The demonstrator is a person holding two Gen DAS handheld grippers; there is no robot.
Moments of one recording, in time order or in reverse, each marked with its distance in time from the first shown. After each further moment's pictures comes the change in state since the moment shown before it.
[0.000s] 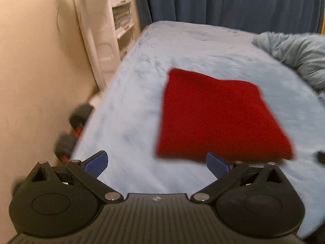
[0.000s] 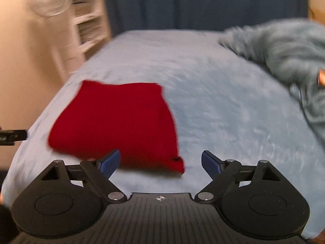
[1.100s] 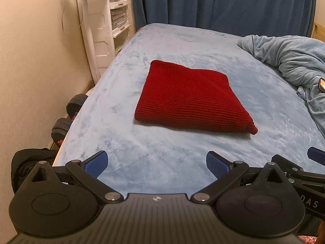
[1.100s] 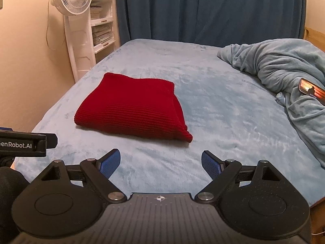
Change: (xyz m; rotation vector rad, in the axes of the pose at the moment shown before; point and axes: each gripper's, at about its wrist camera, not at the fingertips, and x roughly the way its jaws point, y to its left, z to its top) left arm -0.087 -0.032 -0.063 -0.004 -0.025 -0.027; right arm -0.083 0.038 -0.058 -0.017 -0.057 -0.051
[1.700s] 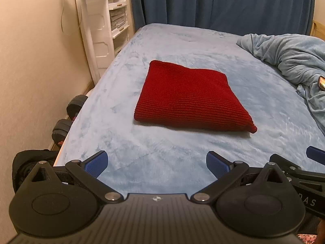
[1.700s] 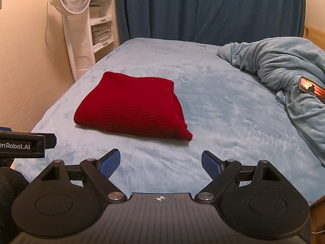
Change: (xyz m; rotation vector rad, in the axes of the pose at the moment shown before) left arm -0.001 -0.001 -0.001 0.011 0.003 0.002; right arm 0.001 -0.002 0.000 0.005 0.005 -0.001
